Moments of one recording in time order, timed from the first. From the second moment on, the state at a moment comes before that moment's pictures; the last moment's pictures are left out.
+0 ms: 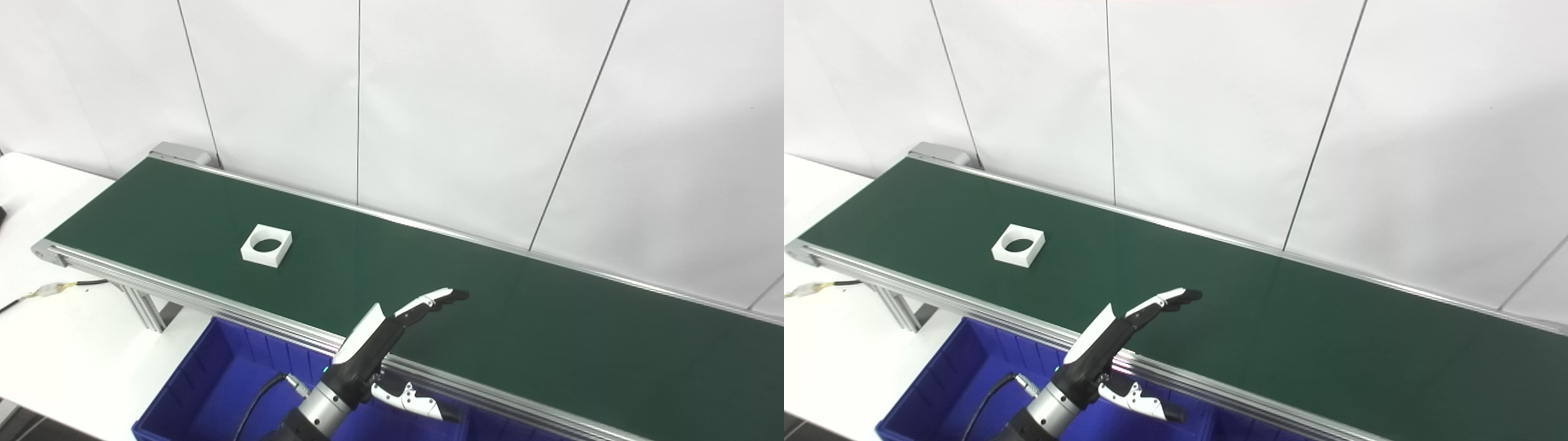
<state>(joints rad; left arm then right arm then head) 0.01 0.06 -0.19 -0.06 0.33 -0.39 -0.13 0.32 -0.20 0.15 0.06 -0.13 -0.41 0.07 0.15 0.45</state>
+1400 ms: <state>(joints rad) -0.27 0.32 -0.04 0.13 0.39 -0.14 -0.13 0.29 -0.21 0.16 0.07 -0.13 -0.41 0.05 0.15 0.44</state>
